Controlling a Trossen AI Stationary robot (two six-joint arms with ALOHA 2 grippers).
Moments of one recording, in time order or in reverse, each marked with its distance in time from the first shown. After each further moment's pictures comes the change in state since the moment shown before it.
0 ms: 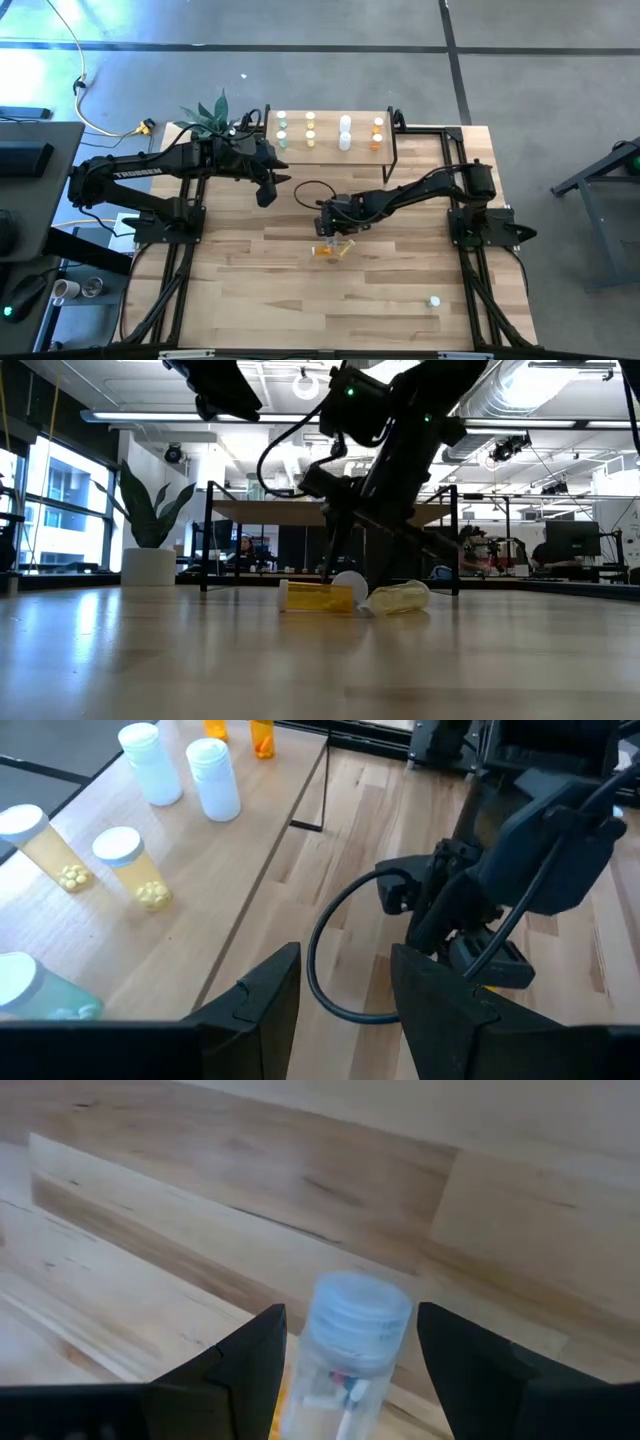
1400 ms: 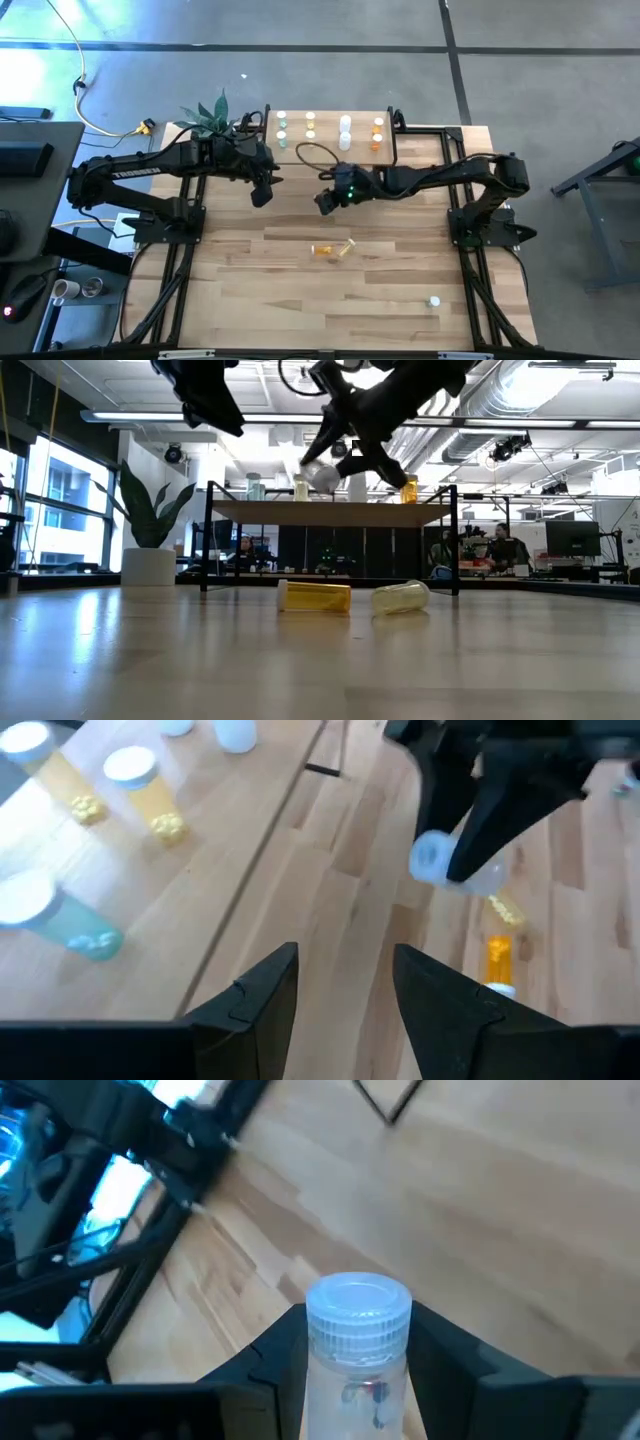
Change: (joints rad) left arm 0.021 -0.010 0.001 -0.133 -0.011 -0.006; right arm -0.090 -0.258 0.000 0.153 0.060 -0.431
